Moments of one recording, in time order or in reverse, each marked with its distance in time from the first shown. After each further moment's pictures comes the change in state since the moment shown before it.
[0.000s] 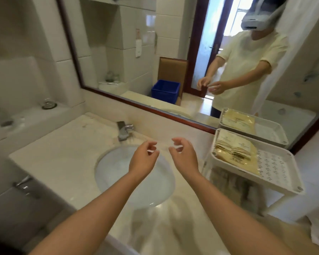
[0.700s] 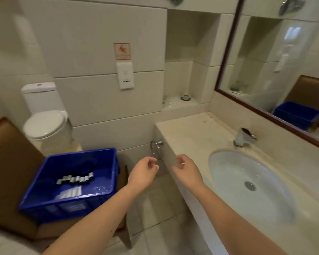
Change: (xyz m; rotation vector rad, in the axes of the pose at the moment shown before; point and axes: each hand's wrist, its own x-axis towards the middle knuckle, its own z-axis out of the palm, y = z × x) left_hand -0.251 -0.167 -0.305 0.162 0.497 -0.411; right_hand -0.236 -0.130 0.262 -0.021 -0.781 -0.274
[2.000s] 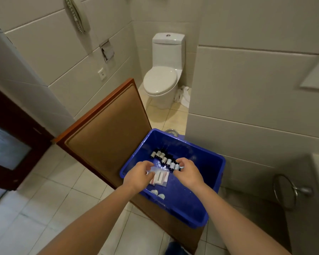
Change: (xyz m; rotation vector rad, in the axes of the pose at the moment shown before) left_hand 0.090 -0.296 -0.275 0.218 0.202 -0.612; right_hand 0.176 -0.146 0.416 -0.223 -0.846 -0.176
